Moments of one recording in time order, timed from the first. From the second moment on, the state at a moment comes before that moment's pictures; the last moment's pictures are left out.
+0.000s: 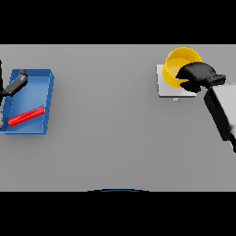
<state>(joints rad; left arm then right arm) -0.52 0.83 -0.53 -1.15 0.08 0.37 0.47 -0.85 -0.50 0.39 -0.69 0.84 0.30 -0.23</state>
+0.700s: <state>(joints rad) -0.54 0.82 -0.54 -1.14 0.07 0.38 0.49 -0.88 -0.48 0.40 -0.62 0.86 0.30 -0.25</state>
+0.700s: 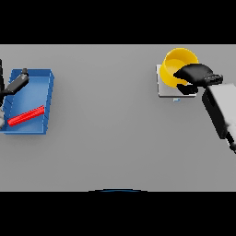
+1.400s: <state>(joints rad) -0.55 0.80 -0.54 -1.11 0.06 0.38 0.48 -0.90 -0.47 0.39 -0.57 0.86 0.30 -0.26</state>
